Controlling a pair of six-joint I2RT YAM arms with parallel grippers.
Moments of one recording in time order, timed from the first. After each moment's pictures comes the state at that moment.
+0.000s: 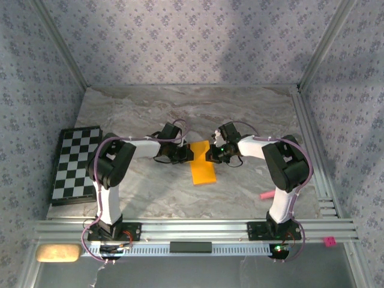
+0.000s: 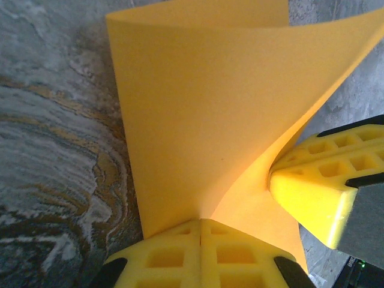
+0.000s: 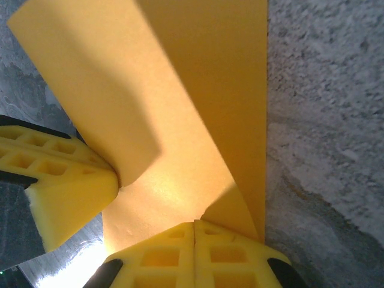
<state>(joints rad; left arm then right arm) -0.58 1.93 1.04 -0.13 0.58 -0.66 0.46 1.84 0.95 -0.24 -0.52 0.51</state>
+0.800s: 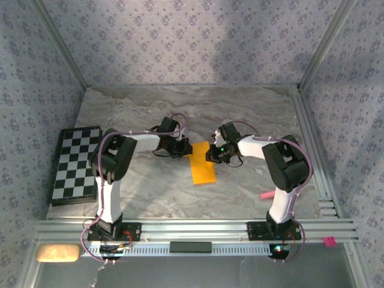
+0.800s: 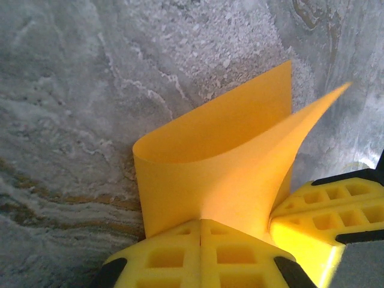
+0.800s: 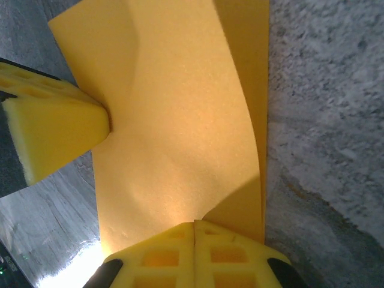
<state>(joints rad) -0.53 2.01 1.14 -0.17 0.61 -0.65 0.46 1.84 0.95 -0.24 -0.52 0.51</state>
